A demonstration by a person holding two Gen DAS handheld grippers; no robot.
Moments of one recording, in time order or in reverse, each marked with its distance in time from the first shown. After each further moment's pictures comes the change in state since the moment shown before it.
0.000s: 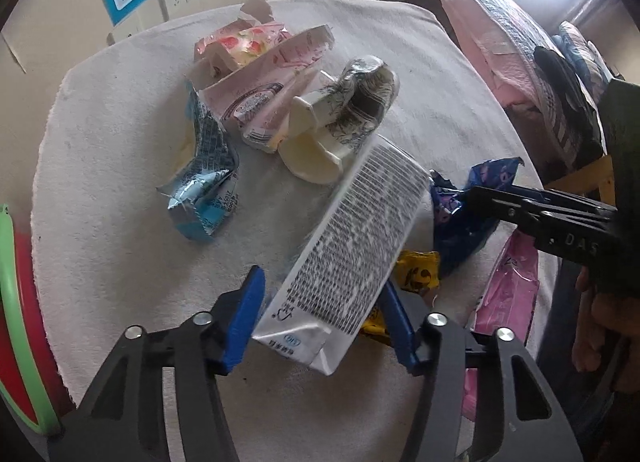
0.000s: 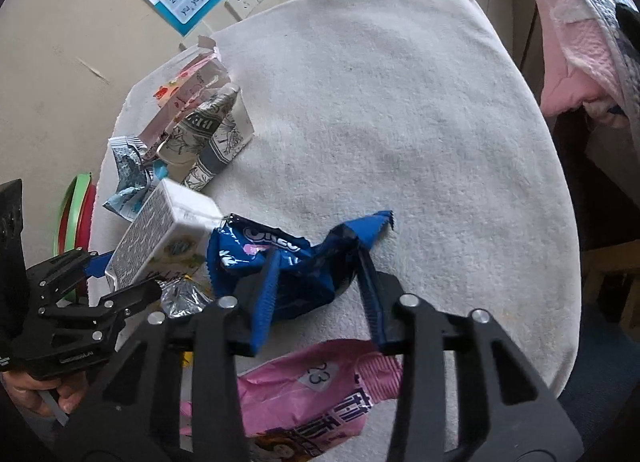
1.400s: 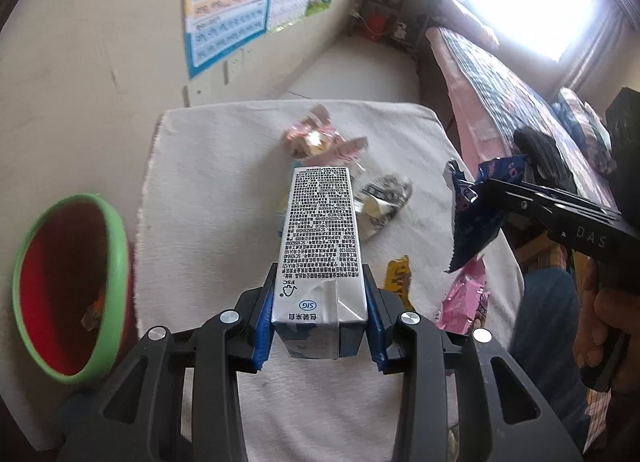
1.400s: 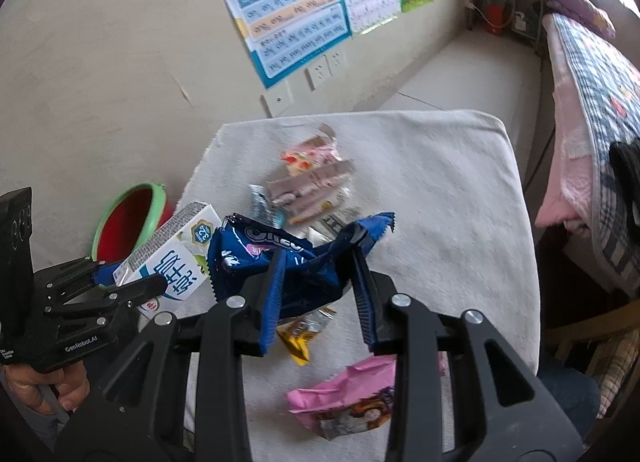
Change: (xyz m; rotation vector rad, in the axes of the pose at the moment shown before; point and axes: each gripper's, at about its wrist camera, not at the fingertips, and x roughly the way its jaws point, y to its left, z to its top) left arm -0.129 0.034 -0.053 -0.107 -0.291 0.039; right arm -0.110 0.104 -0.010 -0.229 -0.239 0.012
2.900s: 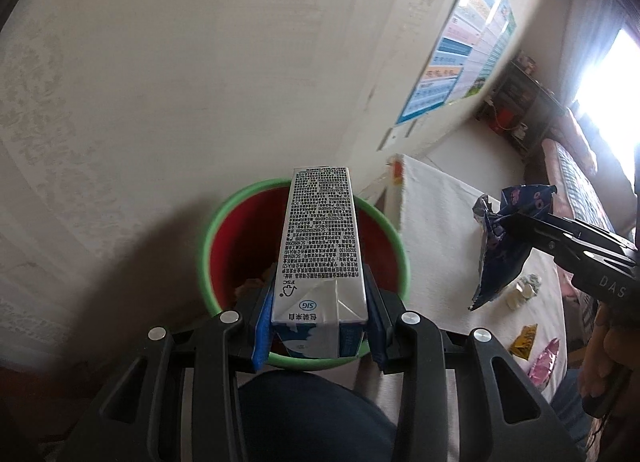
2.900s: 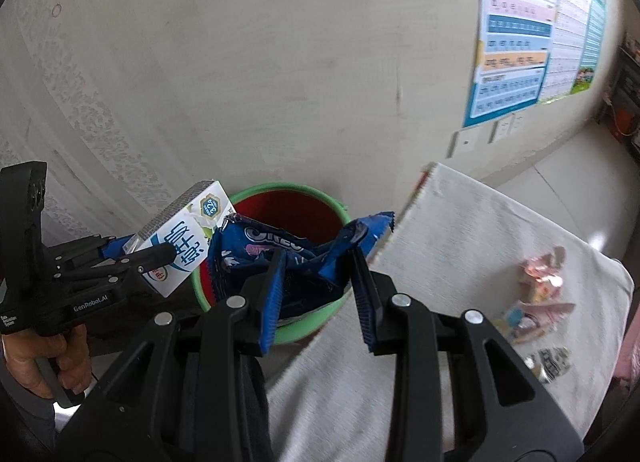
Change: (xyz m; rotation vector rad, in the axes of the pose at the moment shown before) left arm -0.119 0.240 -0.055 -0.420 -0.155 0.245; right arm 0.070 0.279 0.053 -0.412 0.048 0.238
